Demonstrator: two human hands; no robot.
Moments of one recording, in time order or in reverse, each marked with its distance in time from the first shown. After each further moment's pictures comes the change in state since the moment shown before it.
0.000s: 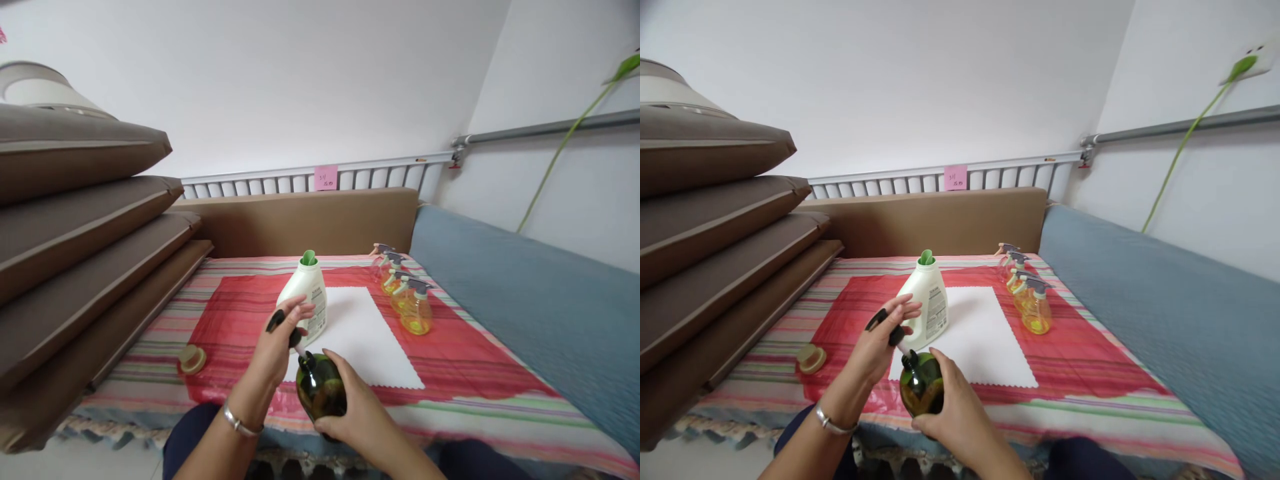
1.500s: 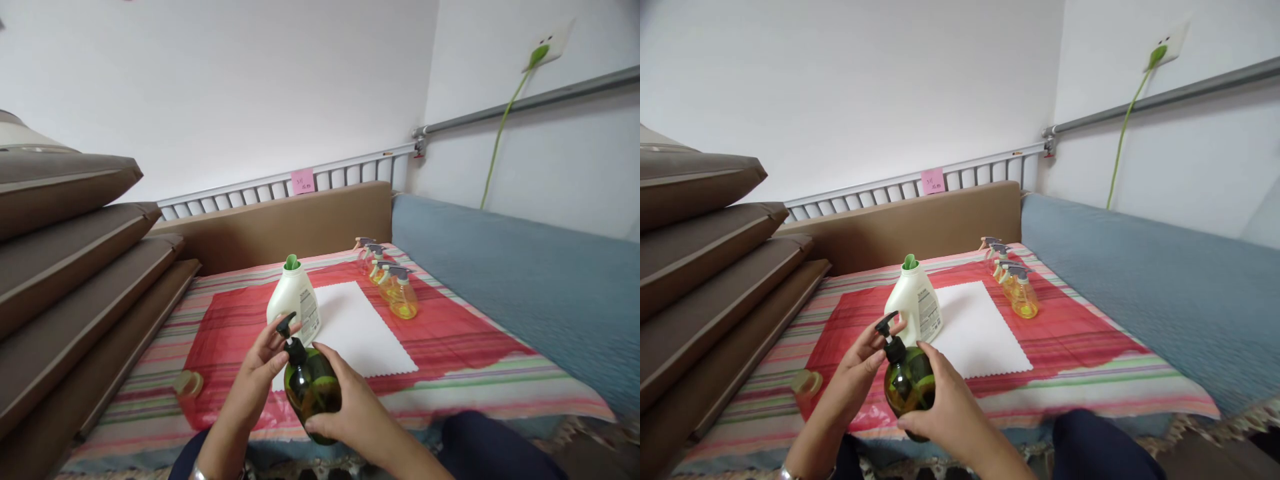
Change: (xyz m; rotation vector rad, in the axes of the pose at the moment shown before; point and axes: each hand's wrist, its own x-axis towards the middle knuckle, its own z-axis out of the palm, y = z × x) left_hand -0.024 -0.001 -0.023 0.105 -0.247 -0.052; right_hand -0.010 -0.037 -0.014 0.205 0.051 0.020
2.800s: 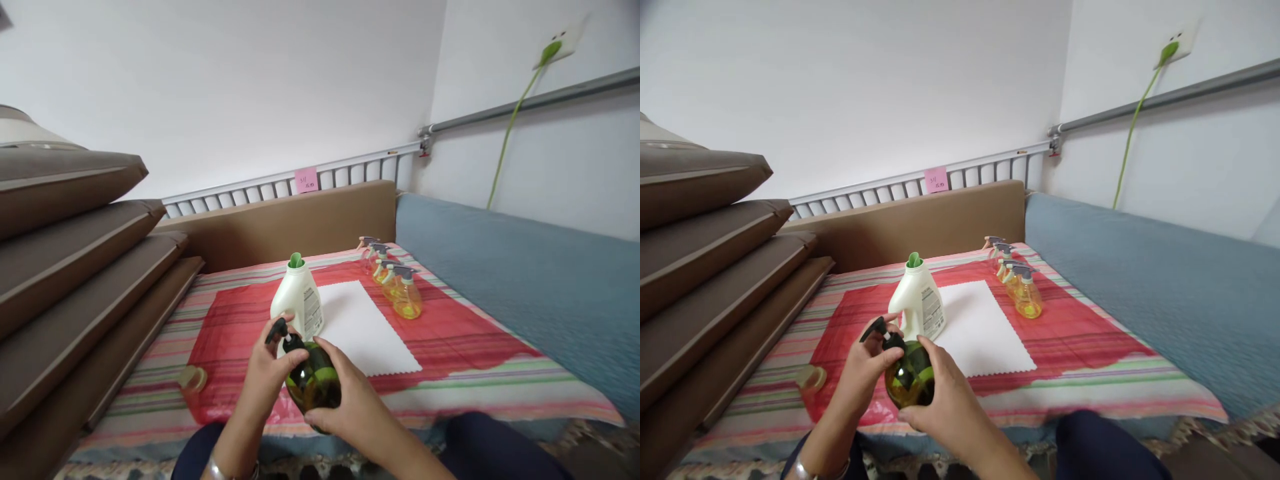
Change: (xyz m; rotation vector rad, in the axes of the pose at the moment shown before) left_hand 0.003 -0.002 -0.001 0.140 0.100 0.126; right_hand 0.002 -0.001 0.008 -0.042 0.066 -0.057
